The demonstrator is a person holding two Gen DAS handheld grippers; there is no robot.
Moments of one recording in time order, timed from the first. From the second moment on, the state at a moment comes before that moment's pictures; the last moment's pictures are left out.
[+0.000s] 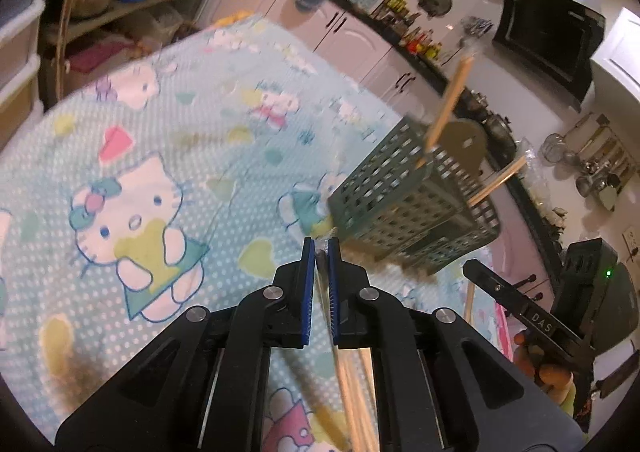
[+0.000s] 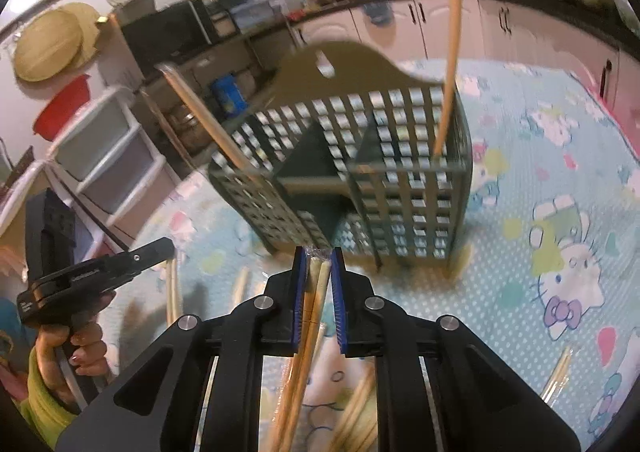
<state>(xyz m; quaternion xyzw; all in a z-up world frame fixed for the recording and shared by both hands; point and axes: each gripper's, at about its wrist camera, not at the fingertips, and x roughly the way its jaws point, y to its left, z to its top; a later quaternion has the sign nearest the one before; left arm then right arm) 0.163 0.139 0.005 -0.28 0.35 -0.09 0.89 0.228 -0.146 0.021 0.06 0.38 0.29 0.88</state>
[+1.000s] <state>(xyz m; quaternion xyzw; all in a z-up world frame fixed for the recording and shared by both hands) 0.162 0.073 0.148 -0.21 0.22 -0.17 0.94 0.188 -0.197 0.135 0.08 0.19 0.29 0.93</state>
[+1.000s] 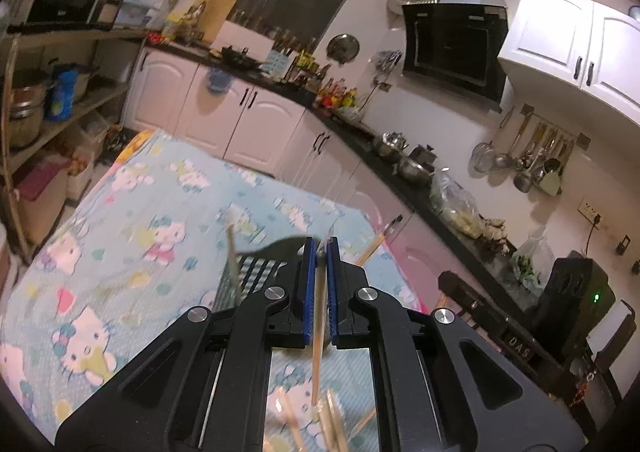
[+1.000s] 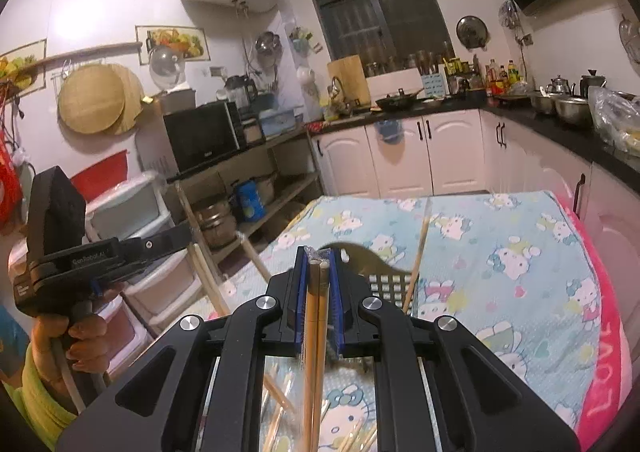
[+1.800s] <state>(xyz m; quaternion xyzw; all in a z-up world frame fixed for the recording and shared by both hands) 0.206 0.038 0.203 -0.16 0.12 -0.12 0.97 0.219 -0.226 0.210 0.10 0.08 0.26 0.96</state>
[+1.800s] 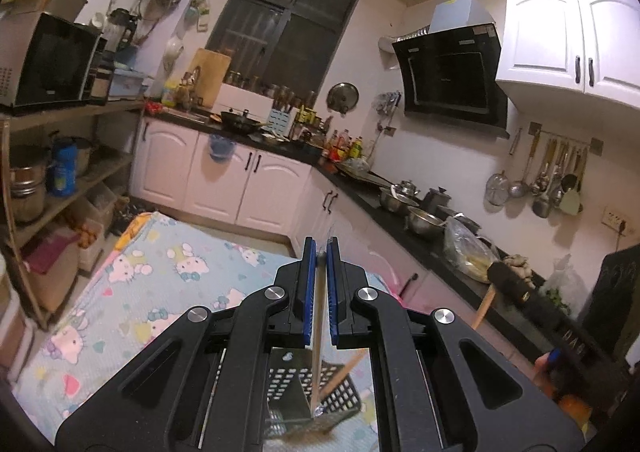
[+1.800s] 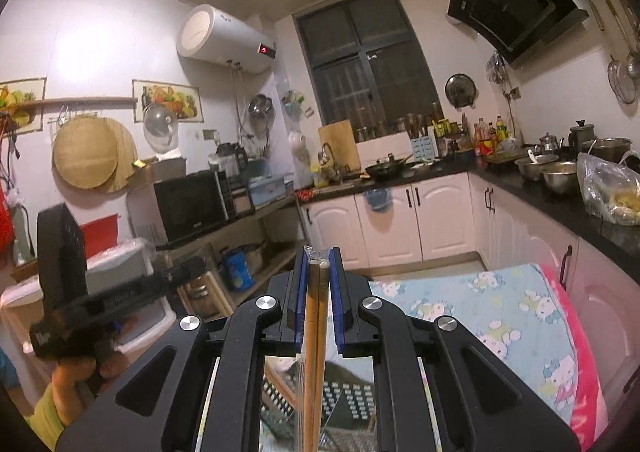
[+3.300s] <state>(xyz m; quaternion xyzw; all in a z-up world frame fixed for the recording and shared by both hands) 0.237 0.034 0.106 -0.15 0.17 -0.11 0.97 0.283 -0.169 0.109 0.07 0.08 0.17 0.98</state>
